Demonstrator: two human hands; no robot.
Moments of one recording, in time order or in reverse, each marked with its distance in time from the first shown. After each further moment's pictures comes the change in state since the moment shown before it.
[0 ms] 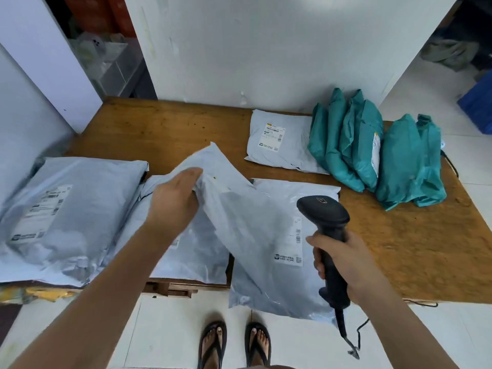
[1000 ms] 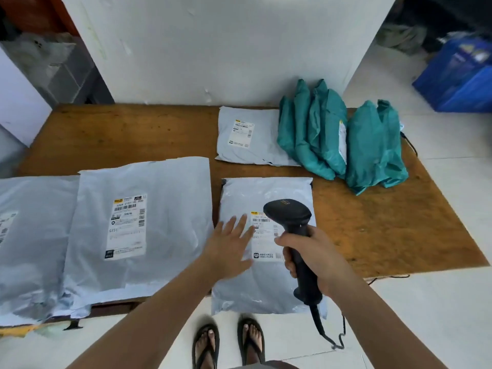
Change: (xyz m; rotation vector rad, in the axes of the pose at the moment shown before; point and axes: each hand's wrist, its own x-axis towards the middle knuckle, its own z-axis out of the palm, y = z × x) left_hand -0.060 0.069 0.125 0.227 -1.056 0.241; right_hand 0.009 0.005 0.002 0.036 -0.042 0.145
